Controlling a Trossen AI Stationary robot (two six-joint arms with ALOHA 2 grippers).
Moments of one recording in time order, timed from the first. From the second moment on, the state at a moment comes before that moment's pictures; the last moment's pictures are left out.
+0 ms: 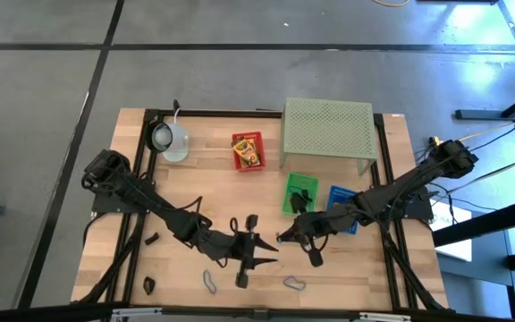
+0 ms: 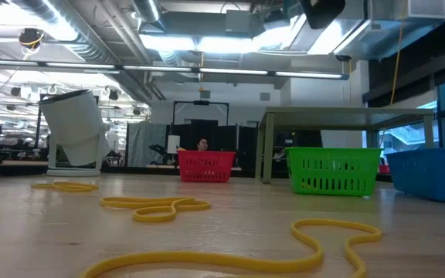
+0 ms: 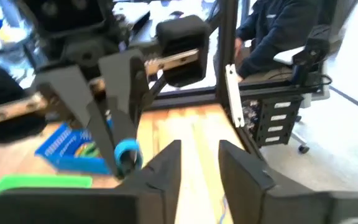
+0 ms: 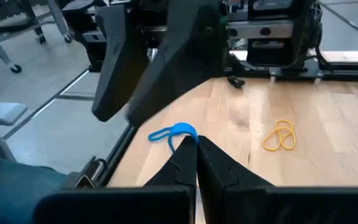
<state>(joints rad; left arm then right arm) -0.54 1.73 1.18 0.32 -0.42 -0.06 0.50 1.42 0.81 0.32 0.18 0.18</state>
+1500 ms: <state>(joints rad) -0.61 1.73 1.18 -0.01 -0.77 -0.40 0.27 1.53 0.81 -0.44 0.43 0.67</state>
